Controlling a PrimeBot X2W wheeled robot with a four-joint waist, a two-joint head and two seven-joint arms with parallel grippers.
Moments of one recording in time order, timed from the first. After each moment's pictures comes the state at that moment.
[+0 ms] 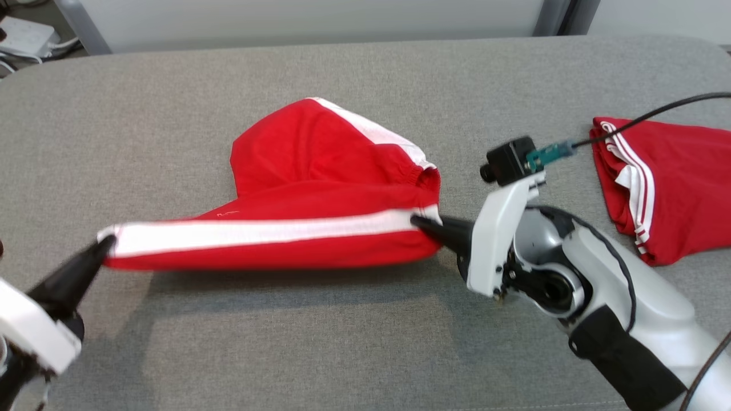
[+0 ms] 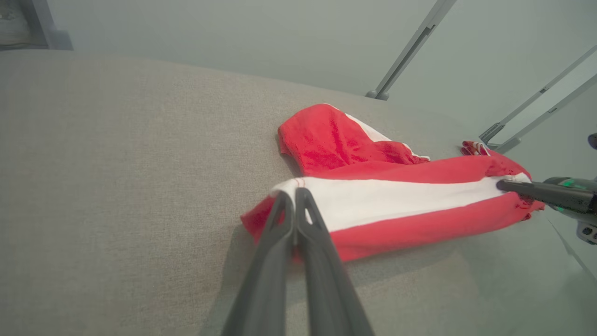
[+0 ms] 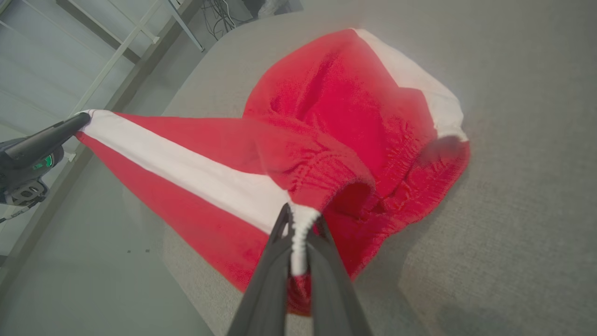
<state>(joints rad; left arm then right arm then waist) -0.67 1.03 -1.14 0.16 -1.57 -0.13 -0.24 -0.78 -0.23 0.78 0.44 1.05 0.13 0.40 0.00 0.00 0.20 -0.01</state>
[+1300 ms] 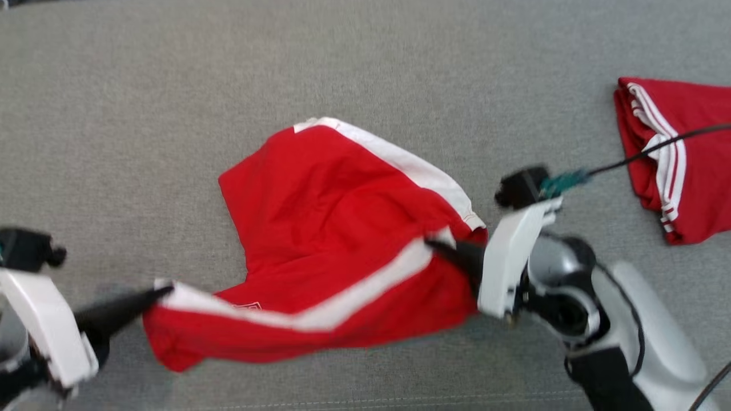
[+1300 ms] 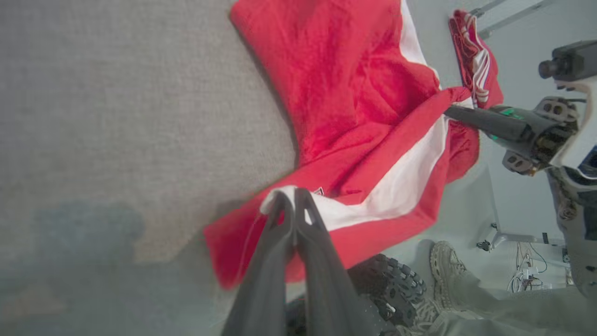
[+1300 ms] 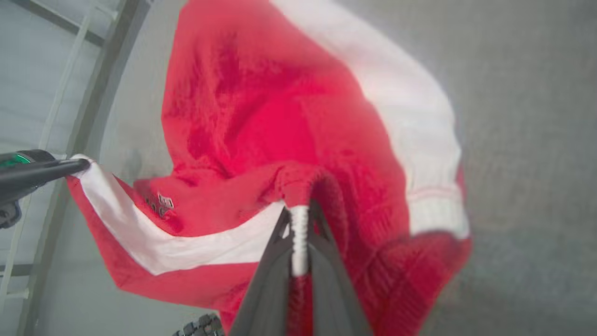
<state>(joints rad) -0.60 1.14 -1.13 -0.12 -1.70 -0.13 0.22 -0.43 -0.06 0.33 0.15 0.69 0.13 0.83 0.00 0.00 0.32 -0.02</state>
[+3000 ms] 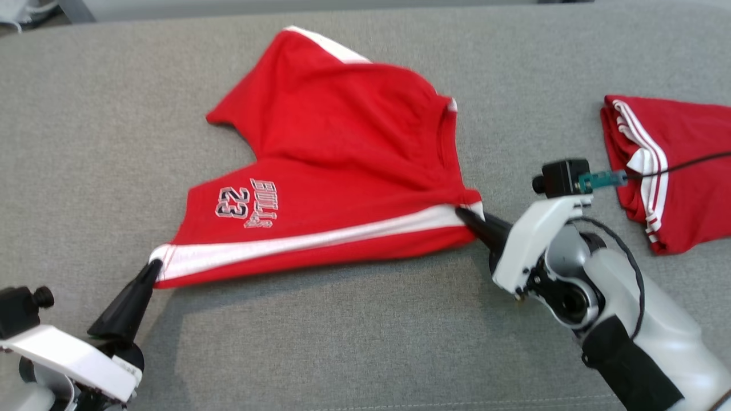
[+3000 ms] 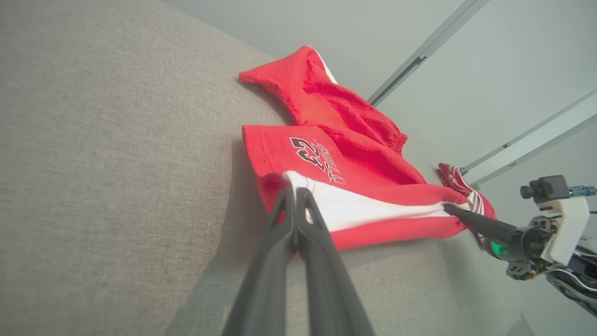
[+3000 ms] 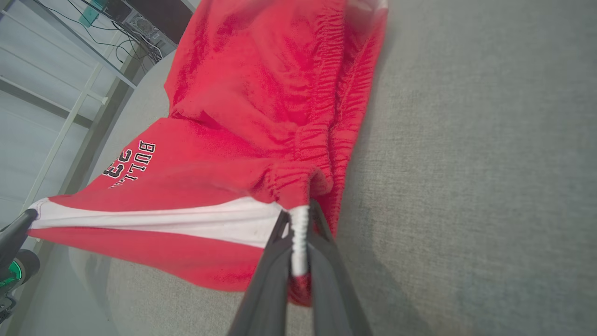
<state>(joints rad) -0.26 0.77 -0.68 0.13 -1.39 -0.13 -0.26 -0.72 -0.19 0.67 0.65 1.02 0.13 0.21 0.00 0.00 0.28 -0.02</state>
